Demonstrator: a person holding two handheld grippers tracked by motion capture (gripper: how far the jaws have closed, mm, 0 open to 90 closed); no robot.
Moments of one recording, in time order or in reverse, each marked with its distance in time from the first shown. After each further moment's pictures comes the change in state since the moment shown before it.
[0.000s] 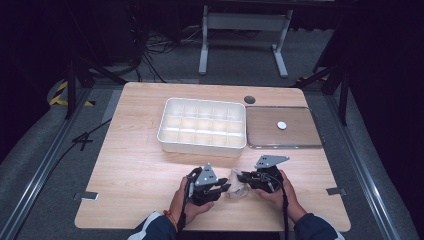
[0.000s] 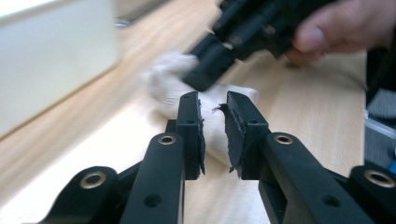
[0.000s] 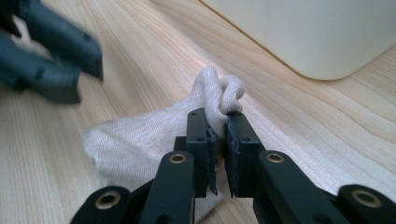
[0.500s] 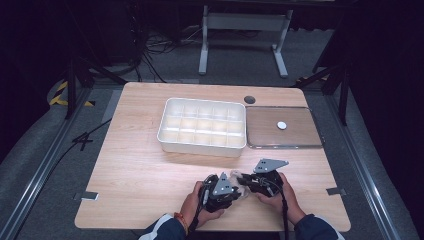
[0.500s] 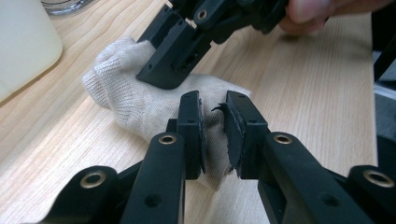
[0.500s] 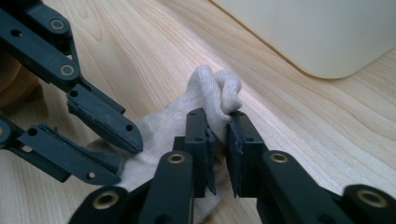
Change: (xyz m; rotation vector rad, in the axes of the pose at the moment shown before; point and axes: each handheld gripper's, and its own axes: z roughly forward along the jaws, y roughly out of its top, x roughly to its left) left arm -0.027 -0.006 0.036 0.102 -0.019 0.155; right arm 0.010 -0.003 -0.003 0.009 -0.034 -0.051
